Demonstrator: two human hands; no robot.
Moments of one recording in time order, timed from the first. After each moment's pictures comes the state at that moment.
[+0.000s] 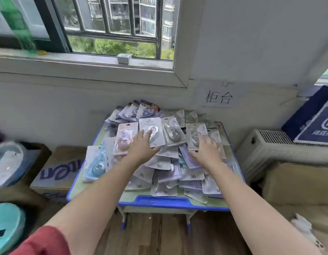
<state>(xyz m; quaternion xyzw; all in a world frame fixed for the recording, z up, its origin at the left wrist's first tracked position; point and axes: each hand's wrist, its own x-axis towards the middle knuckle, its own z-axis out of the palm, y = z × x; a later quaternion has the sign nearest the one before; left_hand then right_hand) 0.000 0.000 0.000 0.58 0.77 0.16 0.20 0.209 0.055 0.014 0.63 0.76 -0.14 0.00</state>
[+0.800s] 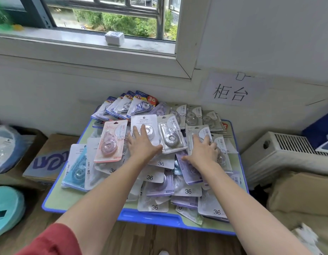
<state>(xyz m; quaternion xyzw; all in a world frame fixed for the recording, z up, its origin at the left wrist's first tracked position) 0.022 0.080 -0.035 0.43 0.86 0.16 0.22 0.194 0.129 -0.015 0.63 0.76 -0.14 0.10</state>
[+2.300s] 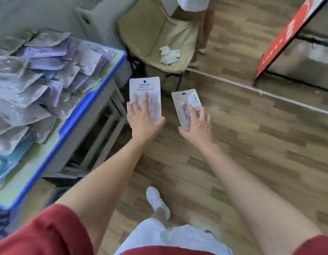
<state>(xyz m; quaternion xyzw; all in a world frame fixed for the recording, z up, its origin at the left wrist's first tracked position) 0.164 -0.293 -0.103 0.87 0.43 0.10 0.24 0.258 -0.431 -0.116 0.93 0.31 -0.12 -0.19</state>
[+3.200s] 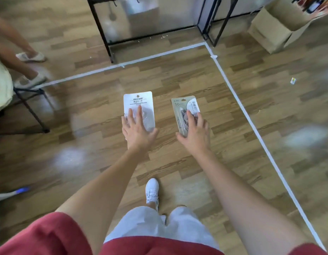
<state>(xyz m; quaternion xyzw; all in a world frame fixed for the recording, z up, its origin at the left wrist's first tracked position) 0.418 -0.799 -0.168 0.94 0.12 -0.10 0.32 0.399 -0.973 -0.151 0.98 -0.09 -0.09 -0.15</state>
